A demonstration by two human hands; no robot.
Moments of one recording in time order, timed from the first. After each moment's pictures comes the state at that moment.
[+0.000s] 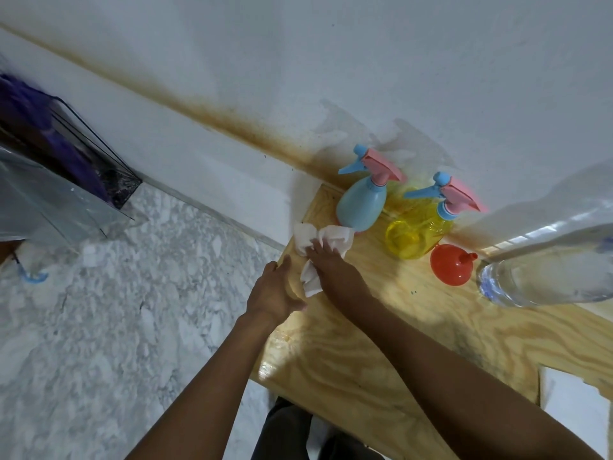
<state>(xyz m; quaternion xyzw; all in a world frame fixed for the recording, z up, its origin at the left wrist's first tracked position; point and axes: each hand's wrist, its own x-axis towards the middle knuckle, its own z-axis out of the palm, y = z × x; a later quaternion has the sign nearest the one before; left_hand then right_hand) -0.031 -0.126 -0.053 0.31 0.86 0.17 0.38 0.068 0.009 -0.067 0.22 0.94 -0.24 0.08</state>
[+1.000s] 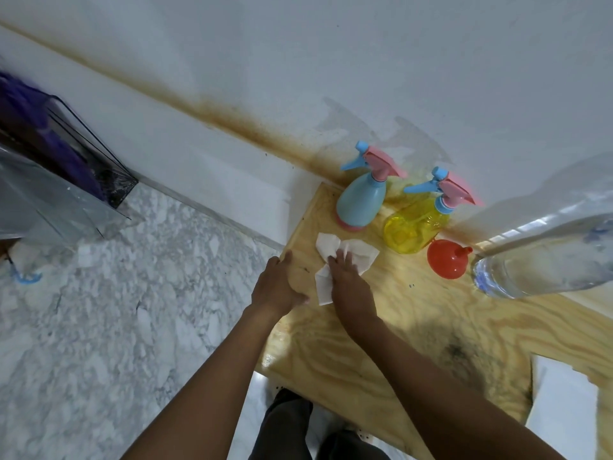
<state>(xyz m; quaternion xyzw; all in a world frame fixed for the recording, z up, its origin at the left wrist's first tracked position) -0.032 -0.126 -0.063 0.33 0.85 0.17 0.38 0.101 -0.022 -0.065 0.37 0.89 -0.26 0.05</state>
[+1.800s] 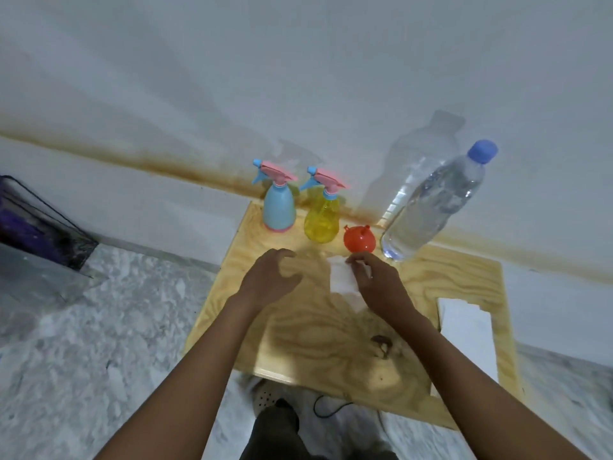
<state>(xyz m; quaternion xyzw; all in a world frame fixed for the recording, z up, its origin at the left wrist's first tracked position) 0.066 -0.091 0.048 0.44 0.79 0.25 0.33 0.274 0.005 0.073 0.47 0.78 -0.38 -0.17</state>
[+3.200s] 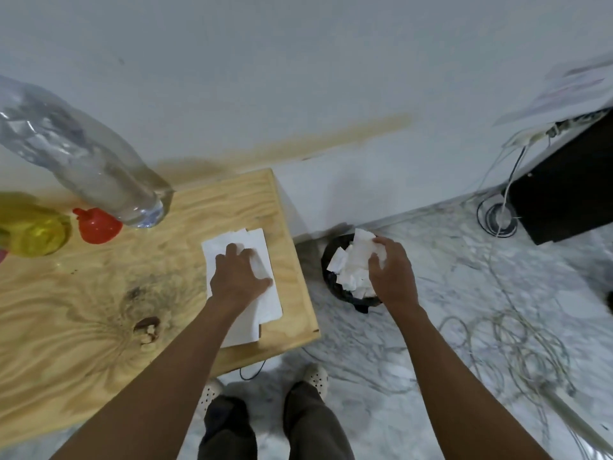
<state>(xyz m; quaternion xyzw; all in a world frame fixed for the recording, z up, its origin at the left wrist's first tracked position) 0.480 0.044 -0.024 0.57 0.77 -0.03 0.28 0.763 0.045 -0.052 0.73 0.55 -0.29 -0.28</state>
